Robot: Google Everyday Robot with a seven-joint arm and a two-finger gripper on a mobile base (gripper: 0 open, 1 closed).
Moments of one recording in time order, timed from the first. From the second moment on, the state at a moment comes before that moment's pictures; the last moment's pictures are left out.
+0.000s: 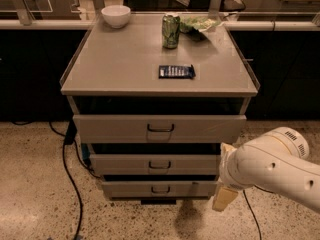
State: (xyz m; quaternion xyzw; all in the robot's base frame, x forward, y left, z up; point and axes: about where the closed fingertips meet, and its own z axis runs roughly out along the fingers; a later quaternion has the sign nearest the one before) arm 0.454 -0.186 0.643 -0.60 0.77 -0.07 0.18
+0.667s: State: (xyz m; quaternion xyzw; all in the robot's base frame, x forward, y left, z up) arm 0.470 -0.181 0.649 -0.59 0.78 -0.09 0.21
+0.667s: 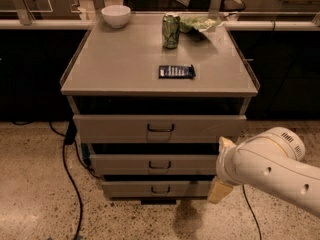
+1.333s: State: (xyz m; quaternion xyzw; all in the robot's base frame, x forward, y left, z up) arm 0.524 -0.153 0.680 -0.56 0.77 -0.15 0.27
